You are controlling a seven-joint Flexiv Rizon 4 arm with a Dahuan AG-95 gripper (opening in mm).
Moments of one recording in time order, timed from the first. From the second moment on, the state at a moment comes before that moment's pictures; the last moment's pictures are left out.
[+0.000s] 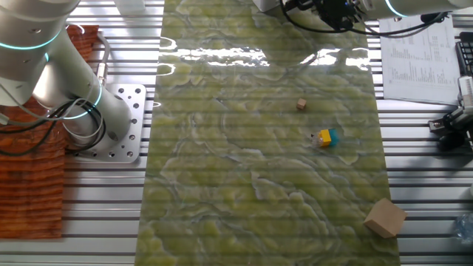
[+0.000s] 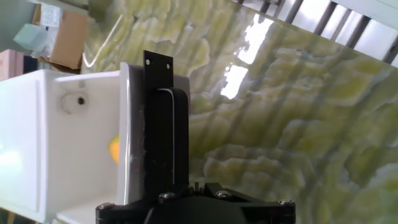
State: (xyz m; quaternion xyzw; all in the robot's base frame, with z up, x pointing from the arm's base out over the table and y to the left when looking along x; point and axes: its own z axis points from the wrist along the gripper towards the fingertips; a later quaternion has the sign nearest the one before) arm 0.555 0.246 0.144 0.25 -0.91 -0.32 0.06
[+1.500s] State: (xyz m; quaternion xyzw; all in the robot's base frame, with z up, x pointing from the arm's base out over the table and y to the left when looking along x) arm 0.566 0.238 0.103 0.27 -0.88 -0.39 0.06
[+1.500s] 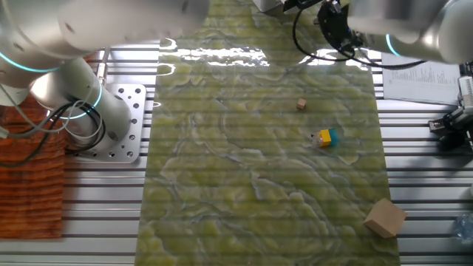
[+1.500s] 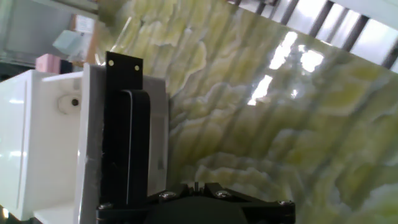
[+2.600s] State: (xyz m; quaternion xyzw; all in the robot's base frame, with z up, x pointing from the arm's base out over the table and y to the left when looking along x) arm 0.557 0.250 0.121 0.27 -0.86 -0.44 0.05
